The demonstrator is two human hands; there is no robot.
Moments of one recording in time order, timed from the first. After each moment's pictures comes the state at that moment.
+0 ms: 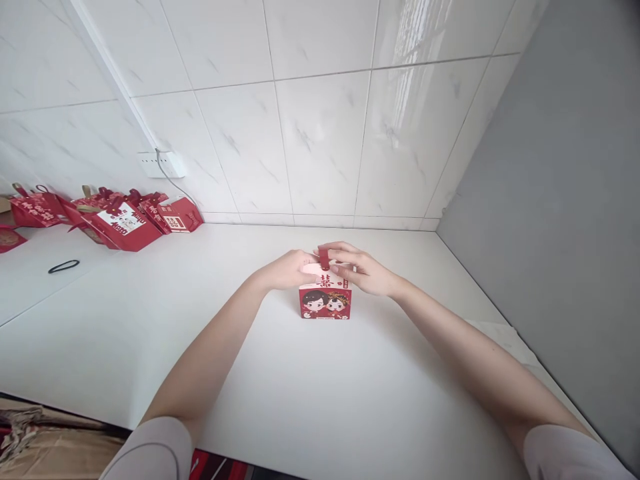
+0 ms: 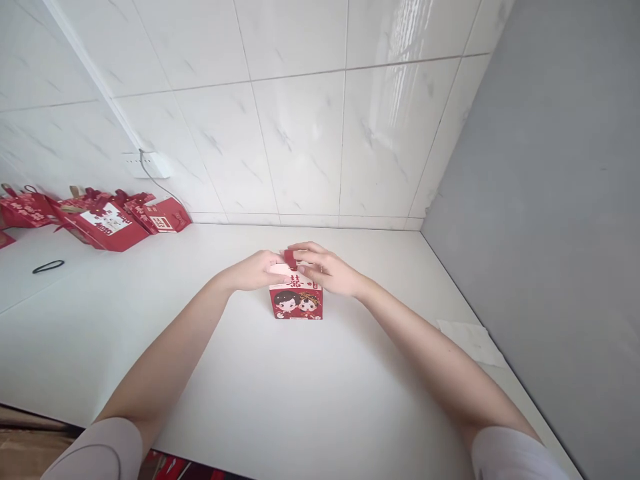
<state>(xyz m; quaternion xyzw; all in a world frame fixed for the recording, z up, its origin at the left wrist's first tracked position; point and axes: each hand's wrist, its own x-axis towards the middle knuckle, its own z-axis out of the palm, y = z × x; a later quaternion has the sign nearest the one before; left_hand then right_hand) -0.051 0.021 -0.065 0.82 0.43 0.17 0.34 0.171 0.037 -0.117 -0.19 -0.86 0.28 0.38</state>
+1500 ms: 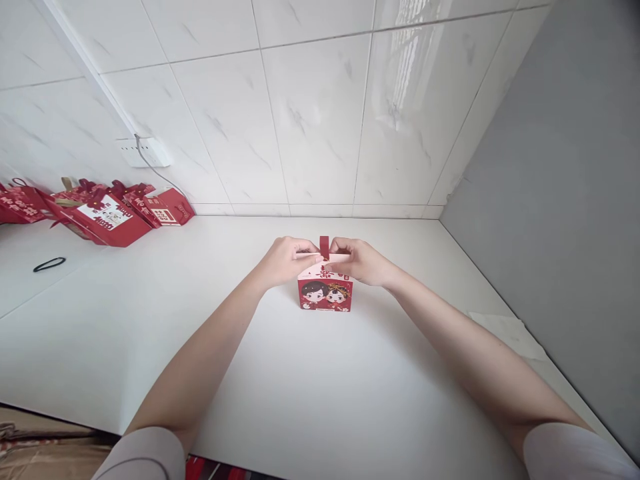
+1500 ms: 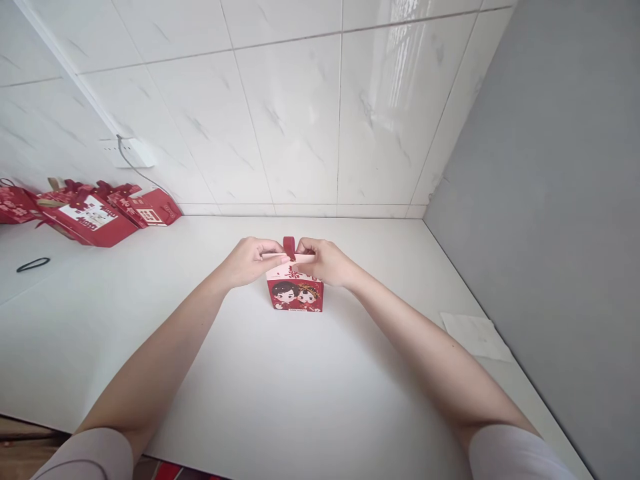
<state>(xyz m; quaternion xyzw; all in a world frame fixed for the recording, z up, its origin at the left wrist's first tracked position) -0.041 0.023 -0.072 0.79 0.49 0.25 0.27 0.162 0.040 -0.111 -0.36 -0.75 0.44 0.33</state>
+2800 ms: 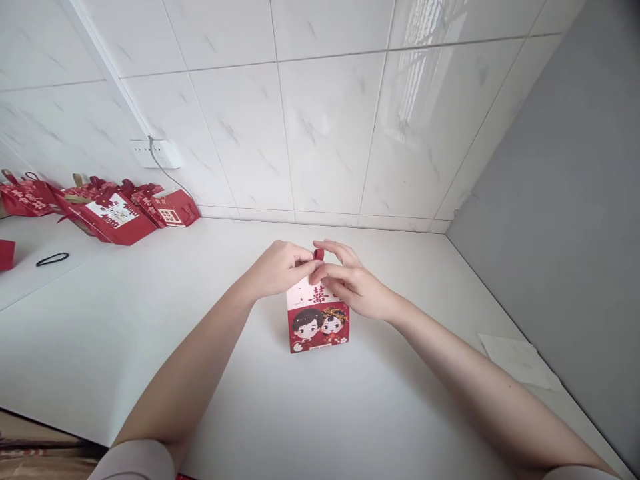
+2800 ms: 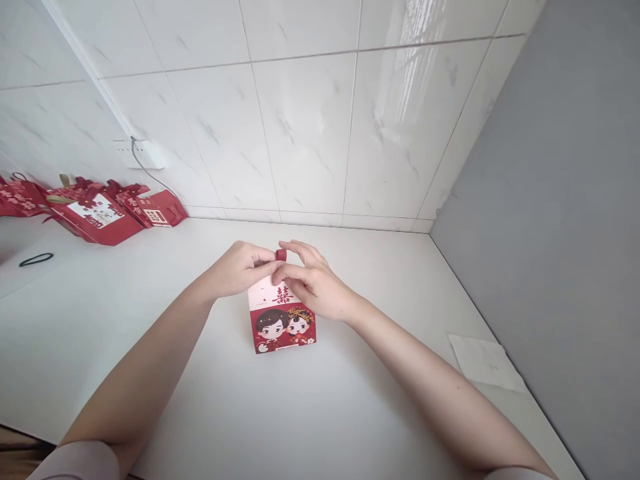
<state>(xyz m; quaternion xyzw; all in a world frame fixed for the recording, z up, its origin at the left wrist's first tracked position) -0.050 0.008 -0.047 0.81 0.51 0.21 0.19 0.149 0.018 -0.112 -0.24 -0.88 0.18 0.36</state>
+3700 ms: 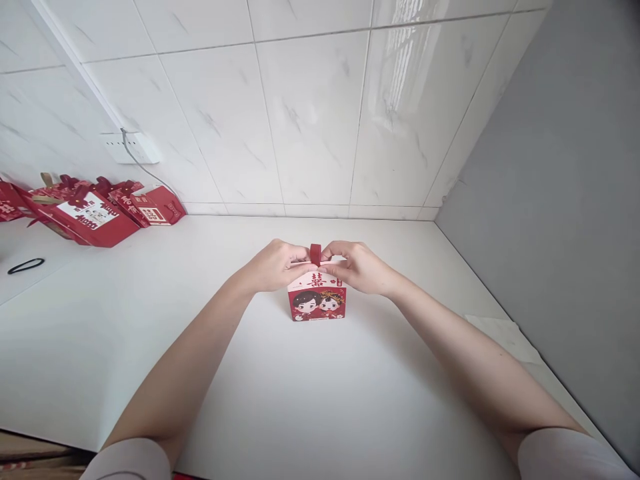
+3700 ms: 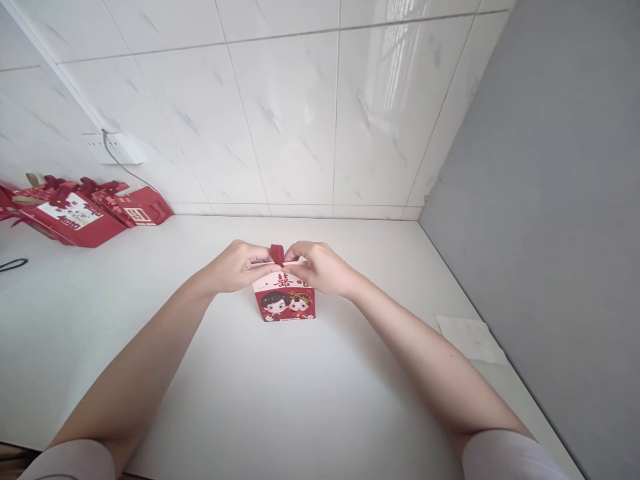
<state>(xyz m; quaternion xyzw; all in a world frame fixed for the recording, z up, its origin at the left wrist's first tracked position) -0.052 0.026 -0.070 0.86 0.44 0.18 0.20 0.166 0.033 -0.105 -0.32 -0.83 0.32 0.34</state>
